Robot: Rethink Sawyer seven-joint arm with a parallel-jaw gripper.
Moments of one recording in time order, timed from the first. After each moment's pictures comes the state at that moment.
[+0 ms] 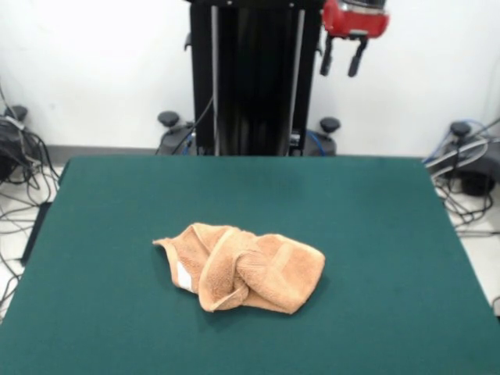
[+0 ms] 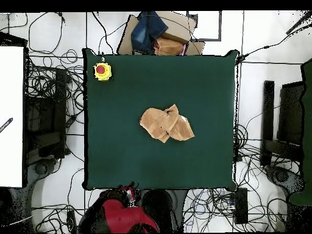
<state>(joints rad) 0.21 -0.78 -0.21 2.32 -0.12 -0.08 1.57</state>
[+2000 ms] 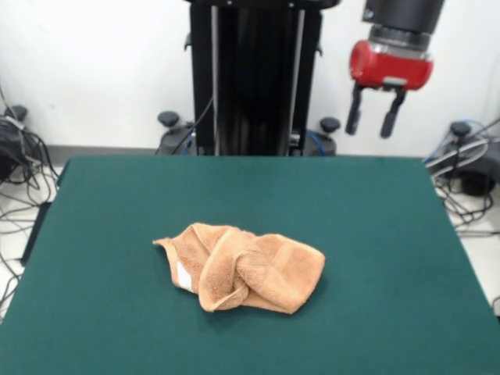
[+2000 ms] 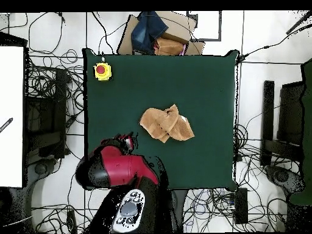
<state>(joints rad) 0.18 -0.70 -0.20 1.93 -0.05 0.05 1.57</state>
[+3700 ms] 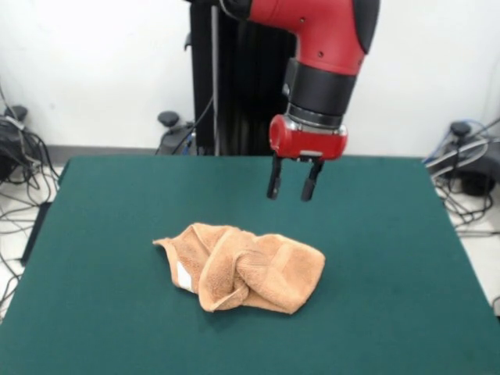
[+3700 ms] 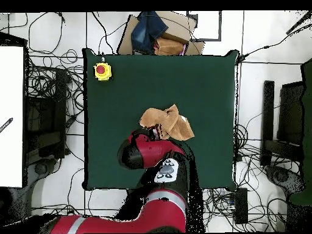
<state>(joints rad) 0.00 -0.46 -0.18 1.77 -0.23 -0.05 1.57</state>
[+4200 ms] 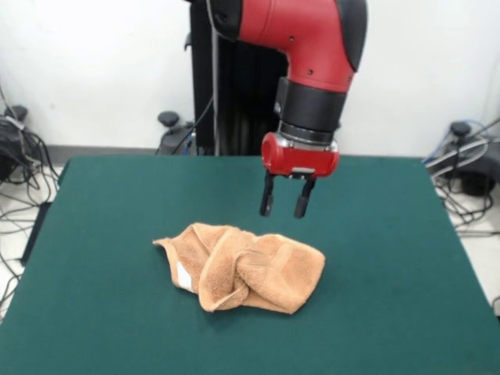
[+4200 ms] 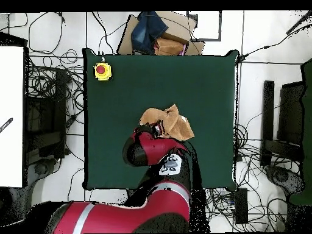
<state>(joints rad) -0.02 -0.40 -0.18 1.73 -0.24 -0.12 1.57</state>
